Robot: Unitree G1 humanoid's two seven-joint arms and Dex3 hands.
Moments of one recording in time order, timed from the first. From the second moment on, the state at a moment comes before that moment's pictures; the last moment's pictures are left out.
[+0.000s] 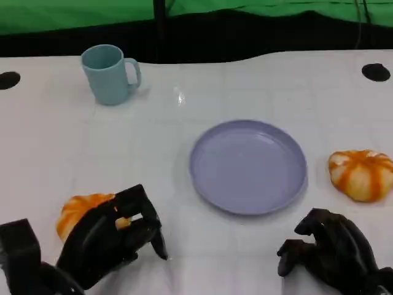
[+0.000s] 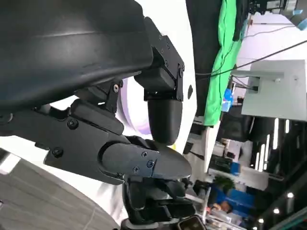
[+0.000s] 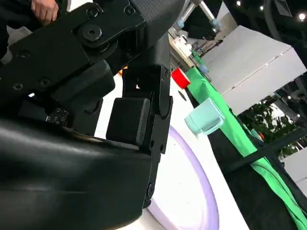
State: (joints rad) left arm -0.04 0.05 0.09 0.35 -0.35 -0.21 -0.75; right arm -0.08 0.06 -0.19 0.43 0.50 0.11 0.66
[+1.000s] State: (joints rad) left arm -0.01 0.46 0.00 -0.11 0.23 -0.17 -0.52; right arm -0.08 0.06 -0.19 0.42 0.51 0.11 0.66
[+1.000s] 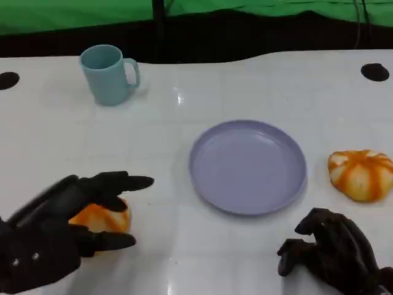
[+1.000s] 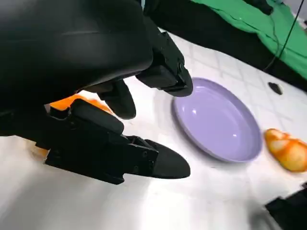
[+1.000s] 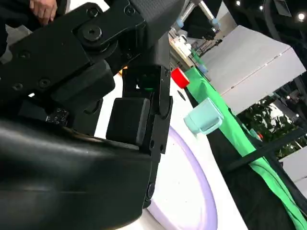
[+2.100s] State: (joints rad) left arm -0.10 0.54 -0.27 -0.23 1.03 0.15 -0.54; right arm -0.06 0.06 -0.18 0.41 0.51 0.11 0.66
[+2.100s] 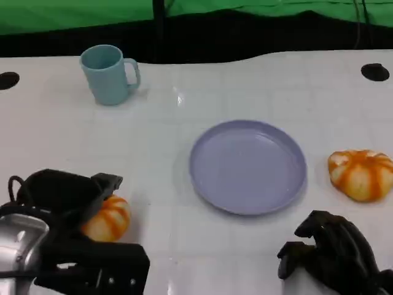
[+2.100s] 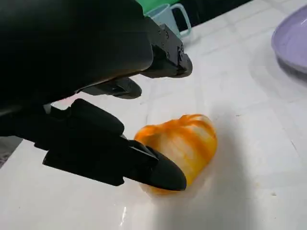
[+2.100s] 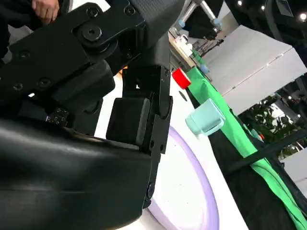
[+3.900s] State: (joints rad) left arm -0.36 0.41 -0.43 0.64 0.81 -0.14 0.40; right arm -0.06 0.06 -0.17 0.39 0.51 0.13 0.64
